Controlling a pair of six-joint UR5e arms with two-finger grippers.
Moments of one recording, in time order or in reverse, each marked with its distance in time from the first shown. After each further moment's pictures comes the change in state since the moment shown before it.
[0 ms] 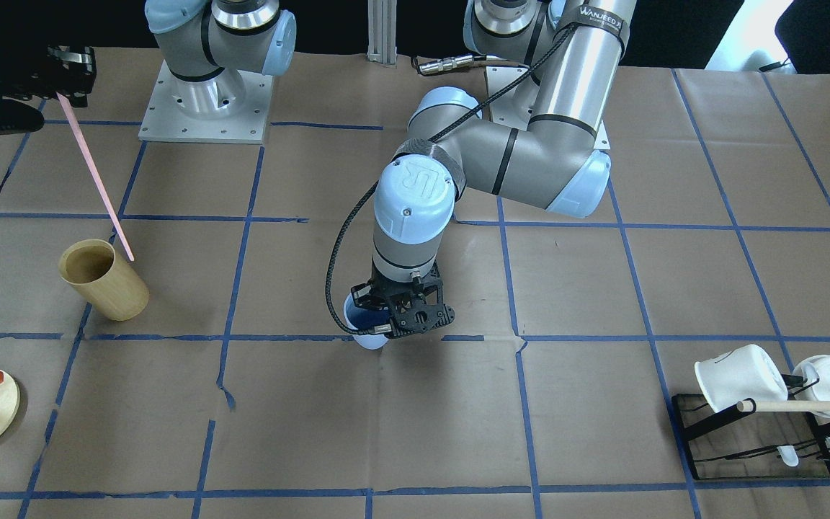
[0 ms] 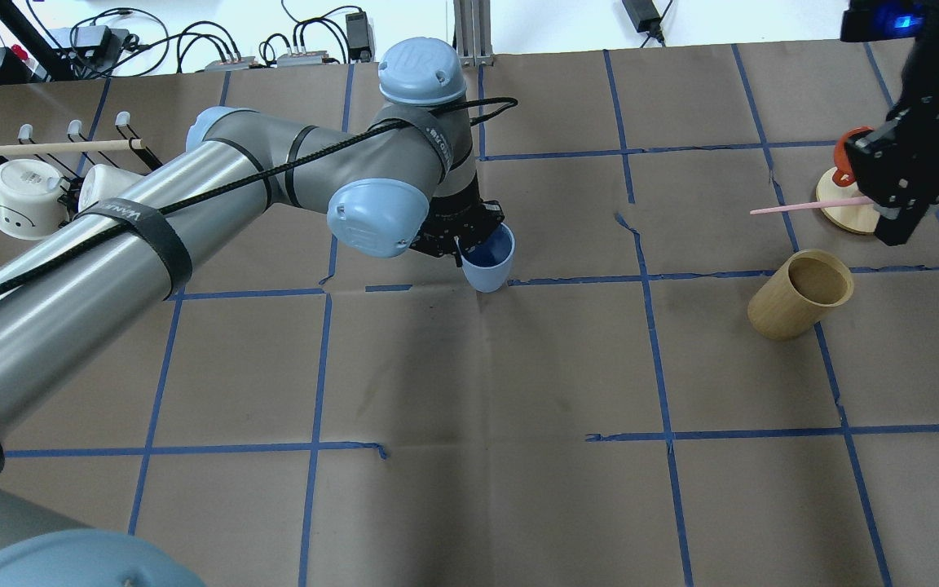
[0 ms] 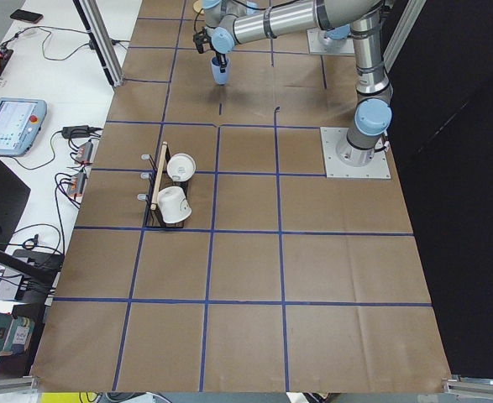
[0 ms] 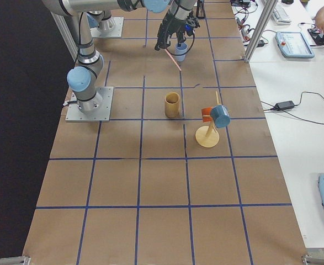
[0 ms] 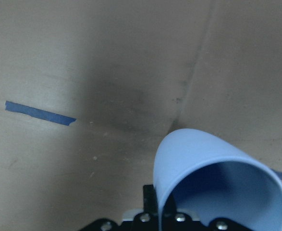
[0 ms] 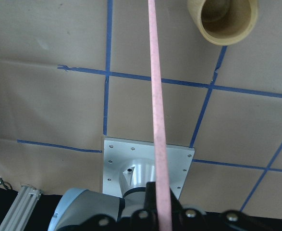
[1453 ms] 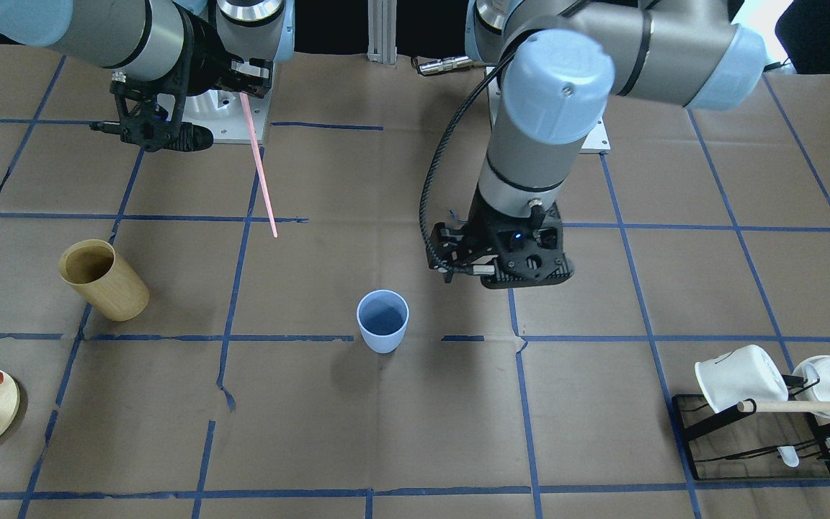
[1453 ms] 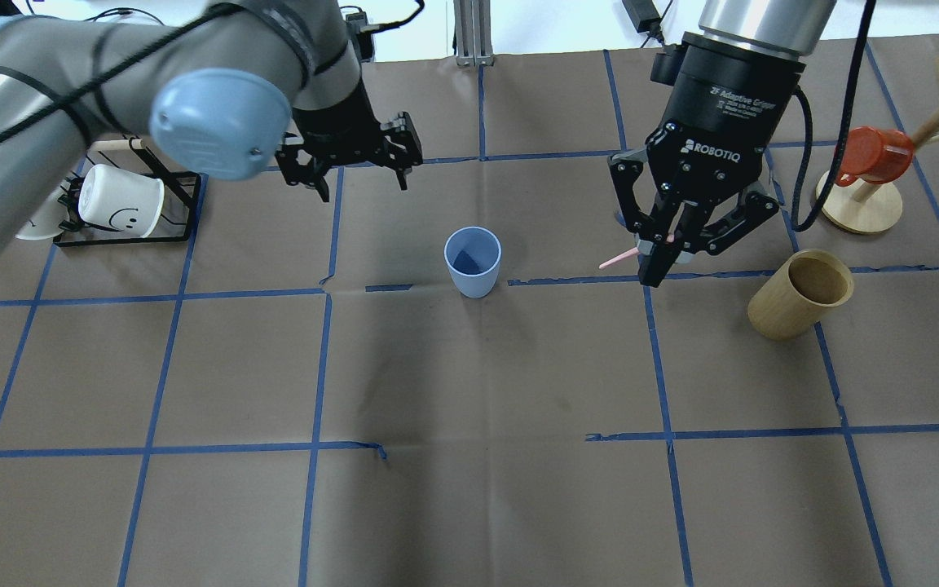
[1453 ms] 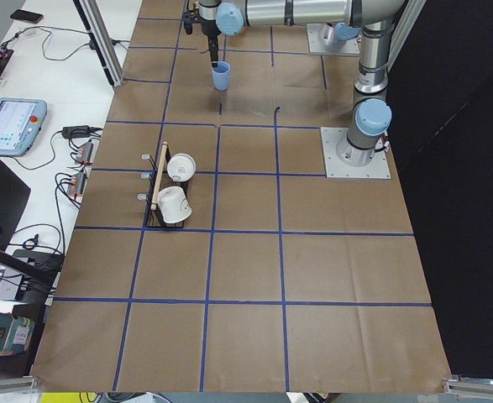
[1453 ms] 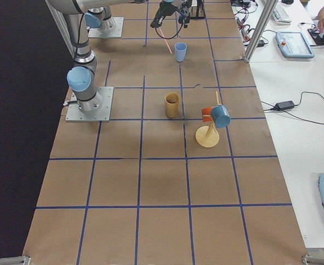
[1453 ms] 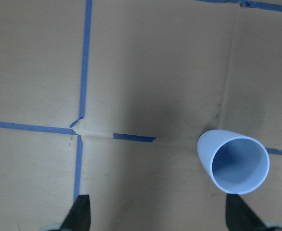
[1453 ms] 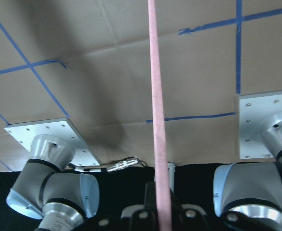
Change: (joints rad) left arm 0.193 0.242 0.090 -0.274 0.027 0.376; right arm 0.200 0.065 -0.019 0.126 0.412 0.499
